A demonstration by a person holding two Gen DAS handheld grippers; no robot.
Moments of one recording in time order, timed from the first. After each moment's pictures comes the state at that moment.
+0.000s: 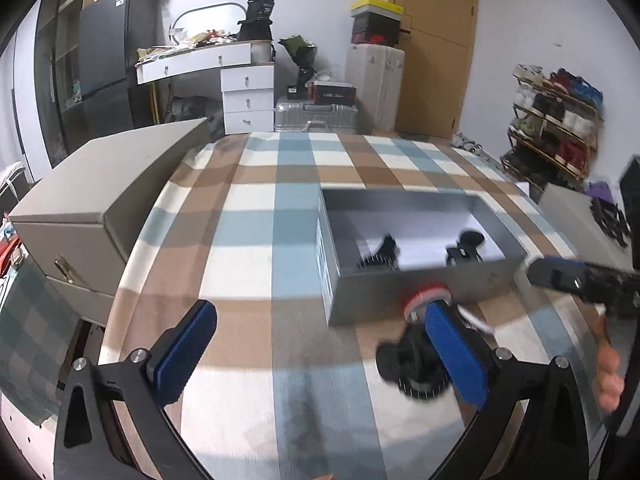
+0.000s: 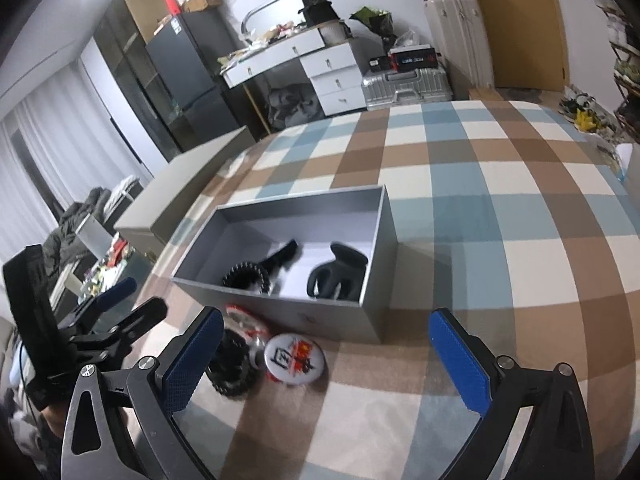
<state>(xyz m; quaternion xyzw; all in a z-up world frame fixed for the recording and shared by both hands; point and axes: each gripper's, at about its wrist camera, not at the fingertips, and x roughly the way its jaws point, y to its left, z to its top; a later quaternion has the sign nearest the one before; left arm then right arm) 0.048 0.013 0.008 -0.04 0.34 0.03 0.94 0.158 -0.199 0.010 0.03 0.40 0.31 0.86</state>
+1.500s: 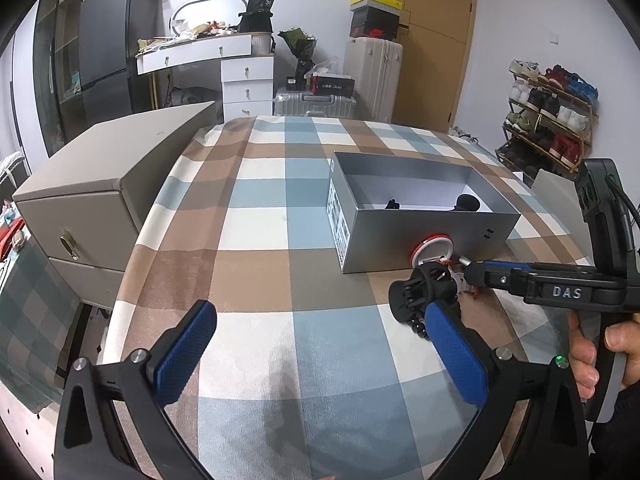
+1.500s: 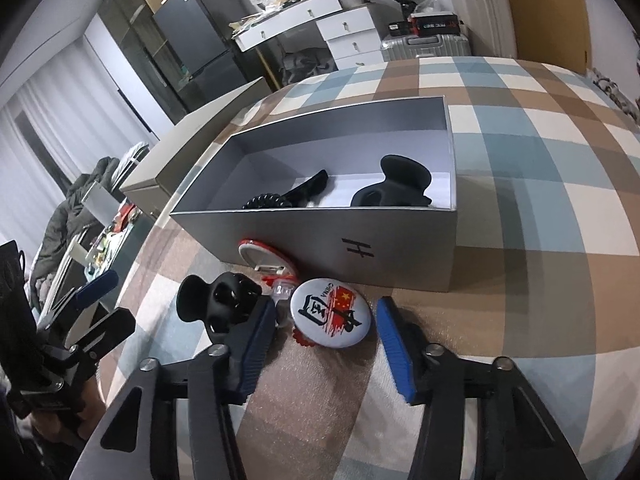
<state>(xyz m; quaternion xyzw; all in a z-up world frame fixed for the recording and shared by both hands) 0.021 0.029 -0.003 -0.05 0.35 0.02 0.93 0.148 -0.162 -0.031 0.02 0.45 0.34 0.83</state>
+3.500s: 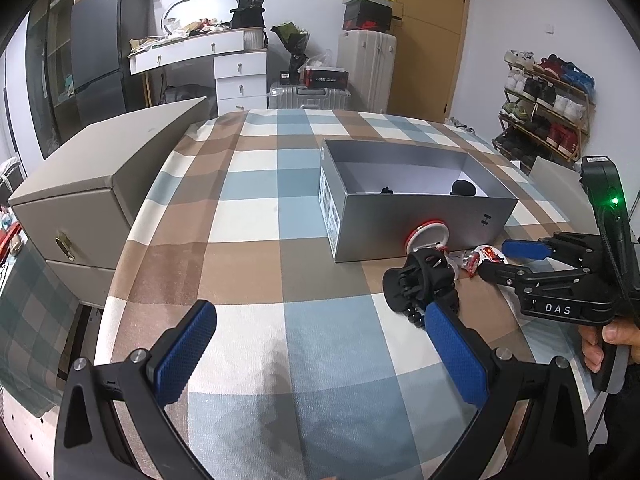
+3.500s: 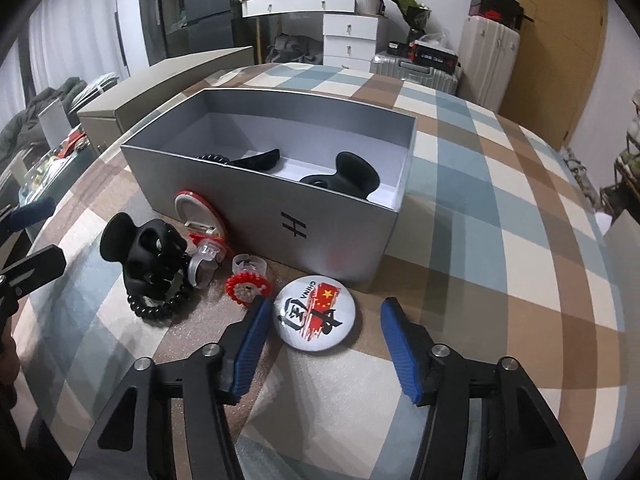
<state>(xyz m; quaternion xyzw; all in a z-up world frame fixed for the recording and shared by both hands) 0.021 0.022 -0.008 -0.04 0.36 0.01 0.93 0.136 -0.161 -0.032 -0.16 0.41 0.27 0.86</state>
